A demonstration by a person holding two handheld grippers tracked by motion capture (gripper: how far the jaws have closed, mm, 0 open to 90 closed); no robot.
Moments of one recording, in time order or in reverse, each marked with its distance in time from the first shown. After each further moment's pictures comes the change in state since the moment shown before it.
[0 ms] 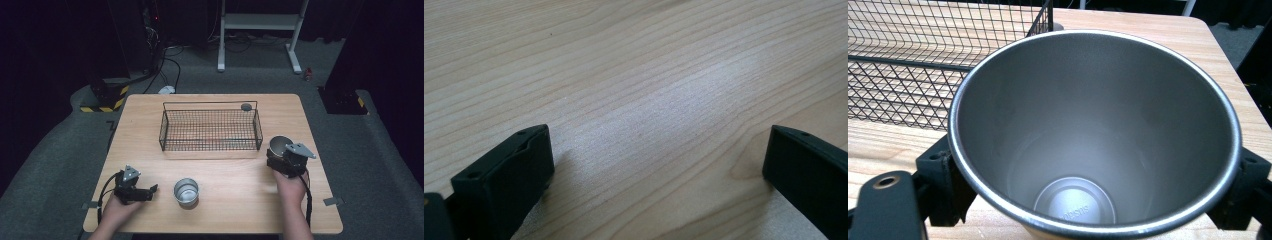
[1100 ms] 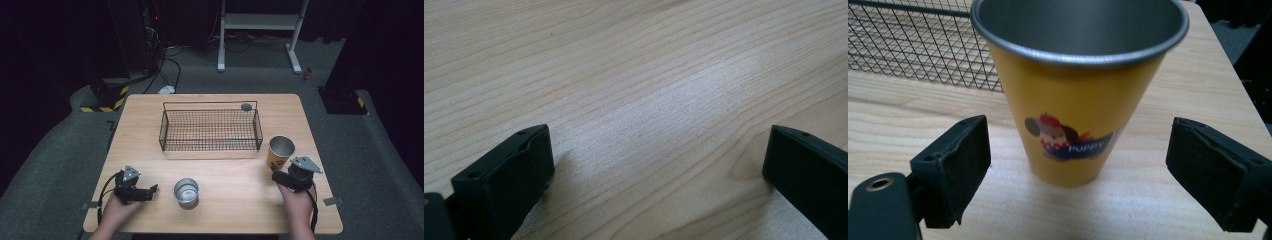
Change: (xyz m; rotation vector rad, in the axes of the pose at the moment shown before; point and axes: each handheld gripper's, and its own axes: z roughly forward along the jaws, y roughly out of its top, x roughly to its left) left arm 0.000 0.000 0.000 0.000 0.001 -0.001; right arm -0.005 -0.026 -0.031 0.021 0.006 -0.042
